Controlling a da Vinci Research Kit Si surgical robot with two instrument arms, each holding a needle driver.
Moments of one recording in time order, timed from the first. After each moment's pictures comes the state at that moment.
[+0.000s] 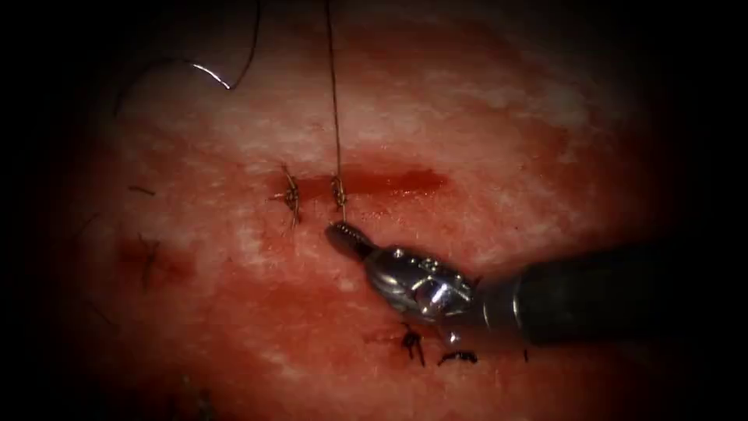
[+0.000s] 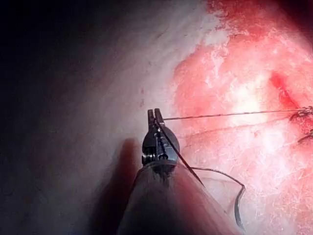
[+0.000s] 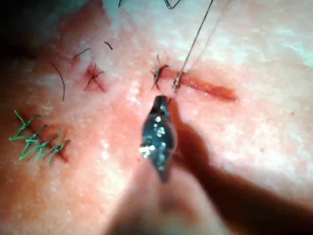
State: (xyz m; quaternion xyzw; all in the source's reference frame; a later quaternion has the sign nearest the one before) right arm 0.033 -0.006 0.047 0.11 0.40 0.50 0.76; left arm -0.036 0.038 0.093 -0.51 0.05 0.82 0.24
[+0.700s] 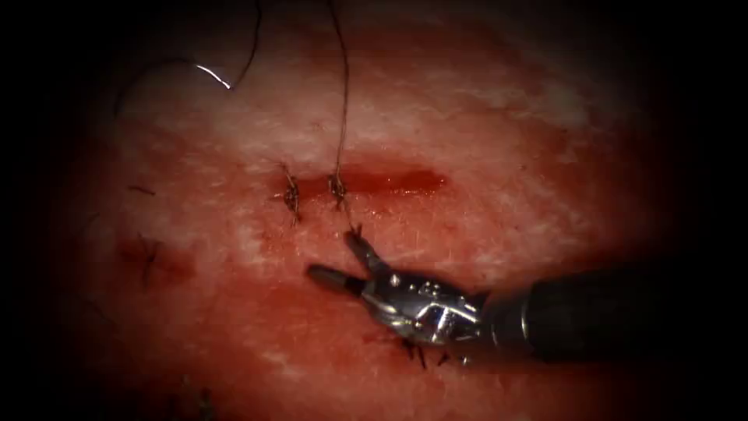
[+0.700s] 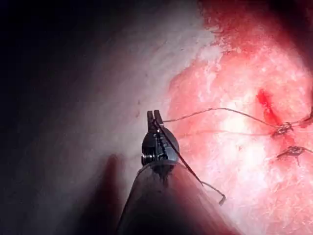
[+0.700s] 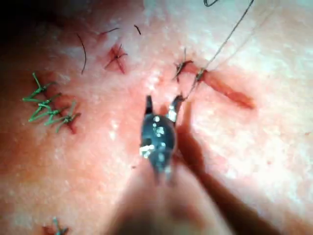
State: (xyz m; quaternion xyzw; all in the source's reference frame) right arm 0.034 -0.004 0.045 0.09 0.48 0.43 0.76; left arm -0.036 0.034 0.086 -0.54 0.00 0.80 0.25
